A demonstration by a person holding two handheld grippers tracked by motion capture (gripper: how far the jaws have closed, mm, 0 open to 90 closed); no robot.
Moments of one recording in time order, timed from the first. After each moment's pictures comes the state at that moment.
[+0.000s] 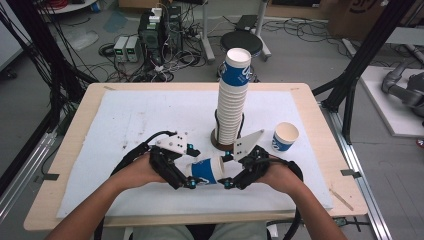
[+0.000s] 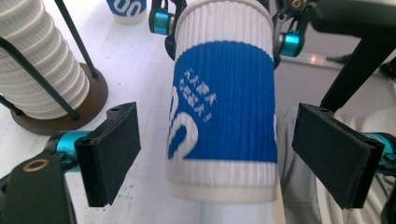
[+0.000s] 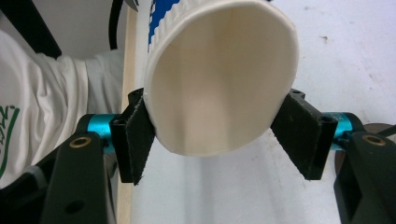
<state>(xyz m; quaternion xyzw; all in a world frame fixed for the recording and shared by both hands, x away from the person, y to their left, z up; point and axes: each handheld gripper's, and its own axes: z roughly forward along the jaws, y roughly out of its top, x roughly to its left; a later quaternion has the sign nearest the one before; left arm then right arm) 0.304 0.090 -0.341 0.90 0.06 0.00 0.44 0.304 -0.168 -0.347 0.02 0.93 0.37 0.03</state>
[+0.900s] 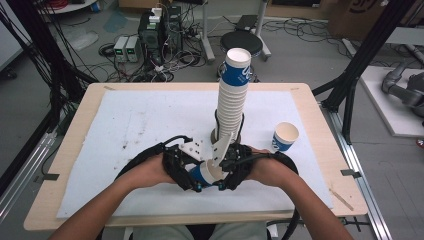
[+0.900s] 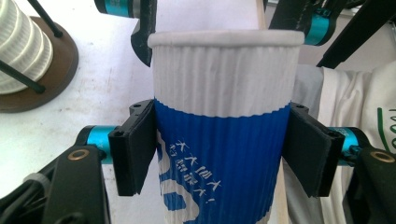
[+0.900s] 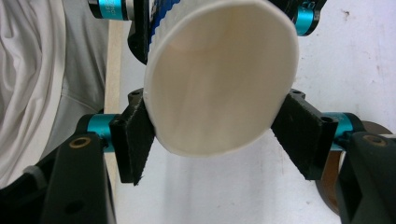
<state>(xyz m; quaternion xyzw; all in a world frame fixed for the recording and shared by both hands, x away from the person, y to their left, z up) 0.308 0.063 -0.354 0.94 0.04 -0.02 0.35 0.299 -0.124 -0.332 -0.03 0.97 0.22 0.06</state>
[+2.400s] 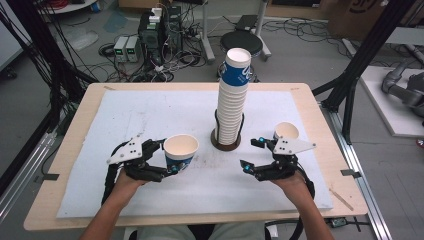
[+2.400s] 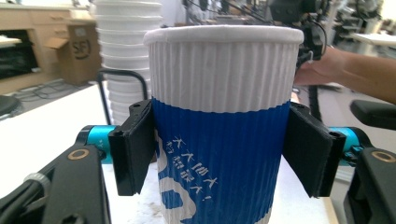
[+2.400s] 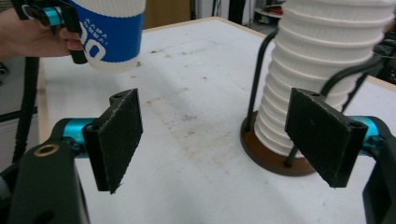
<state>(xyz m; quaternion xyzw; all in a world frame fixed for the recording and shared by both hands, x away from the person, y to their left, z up) 0.295 0.170 -0.401 0.72 0.15 0.12 0.67 0.296 -0.247 -0.380 0.22 0.79 0.55 0.14</state>
